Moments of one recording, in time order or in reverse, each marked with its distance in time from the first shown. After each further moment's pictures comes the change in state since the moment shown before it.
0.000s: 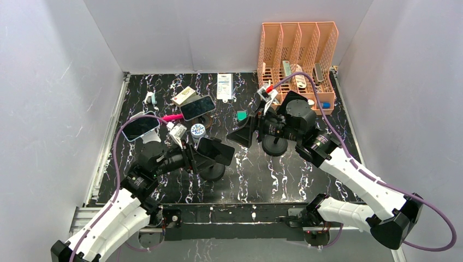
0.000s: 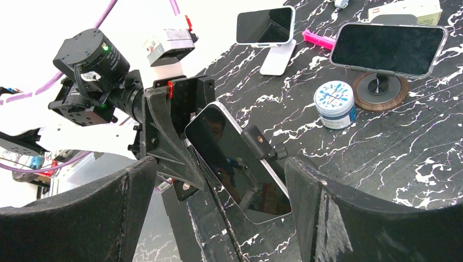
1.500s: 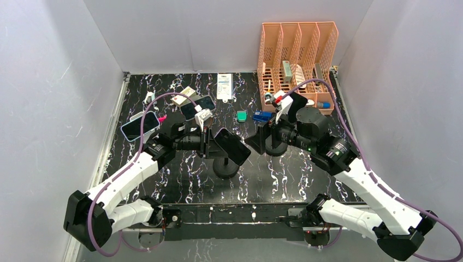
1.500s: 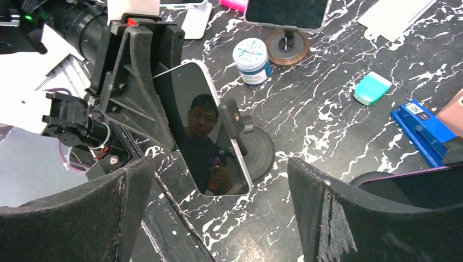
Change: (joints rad) left arm 0.000 0.498 0.287 0.001 0.292 0.103; right arm 0.000 -0.143 0.020 -0.335 0.229 -0.220
